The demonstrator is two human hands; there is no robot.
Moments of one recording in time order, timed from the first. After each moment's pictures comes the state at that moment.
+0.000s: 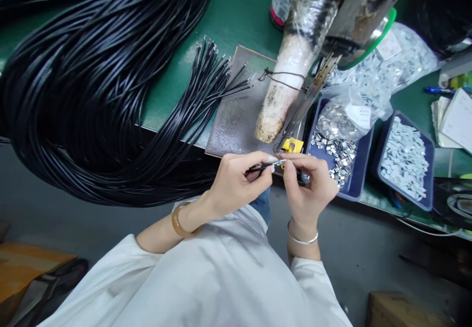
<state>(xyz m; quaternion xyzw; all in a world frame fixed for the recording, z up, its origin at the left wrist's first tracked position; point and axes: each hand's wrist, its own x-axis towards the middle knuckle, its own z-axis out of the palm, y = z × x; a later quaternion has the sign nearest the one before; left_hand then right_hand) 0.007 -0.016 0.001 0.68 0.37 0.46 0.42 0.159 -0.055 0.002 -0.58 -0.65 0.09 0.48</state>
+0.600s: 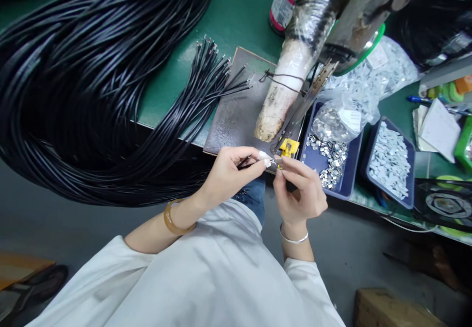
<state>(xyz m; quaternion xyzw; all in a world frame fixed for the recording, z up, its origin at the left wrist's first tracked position) 0.001 -0.008 0.005 0.51 0.40 0.41 0.65 0.153 -0.061 -0.006 -0.54 -0.70 -0.09 0.46</state>
